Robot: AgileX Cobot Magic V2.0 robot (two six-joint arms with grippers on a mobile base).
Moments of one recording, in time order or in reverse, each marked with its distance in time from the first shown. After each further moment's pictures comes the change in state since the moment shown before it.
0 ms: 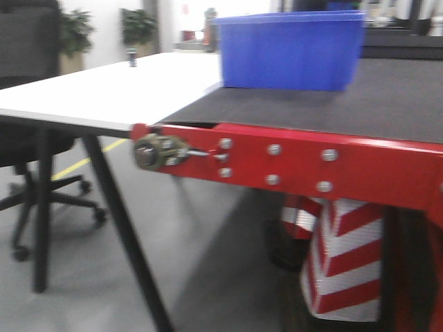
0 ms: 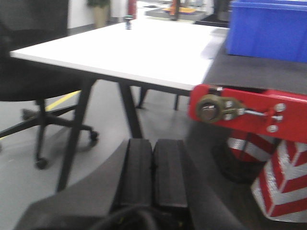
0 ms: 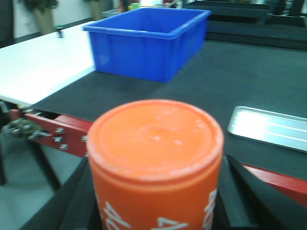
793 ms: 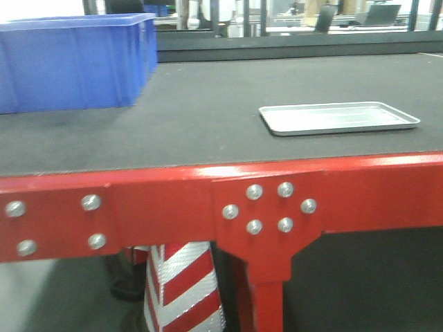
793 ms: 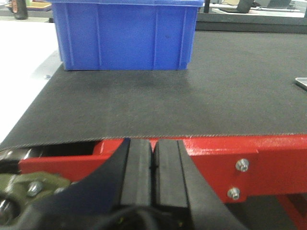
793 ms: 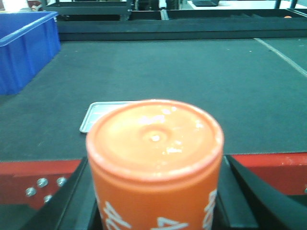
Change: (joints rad) left arm 0.000 0.000 0.000 0.000 0.000 0.000; right arm 0.000 0.000 0.000 0.000 0.000 0.000
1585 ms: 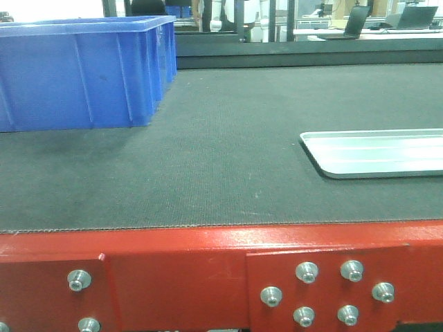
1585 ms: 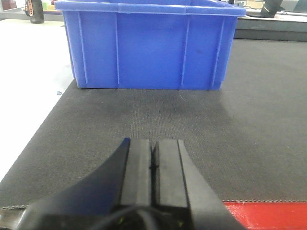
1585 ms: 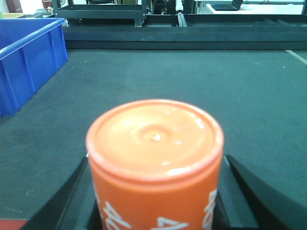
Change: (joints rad) left arm 0.000 0.000 0.000 0.000 0.000 0.000; right arm 0.000 0.000 0.000 0.000 0.000 0.000
